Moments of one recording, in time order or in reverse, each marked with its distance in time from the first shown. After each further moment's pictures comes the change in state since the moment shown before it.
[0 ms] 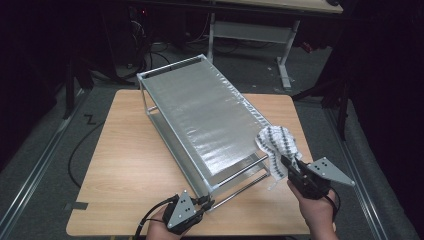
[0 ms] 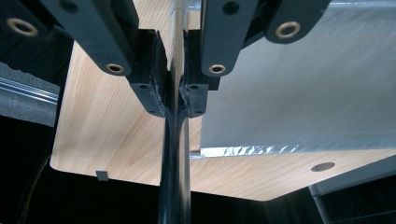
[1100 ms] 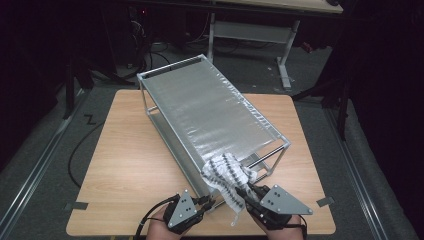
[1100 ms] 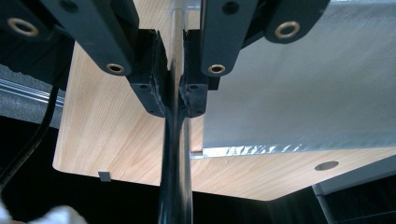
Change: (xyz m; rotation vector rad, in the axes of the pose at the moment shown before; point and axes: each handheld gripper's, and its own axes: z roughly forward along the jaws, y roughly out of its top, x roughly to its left) left arm 0.001 0.001 0.002 0.003 -0.010 0.009; right arm 0.116 0.004 -0.015 -0.020 0.309 -0.223
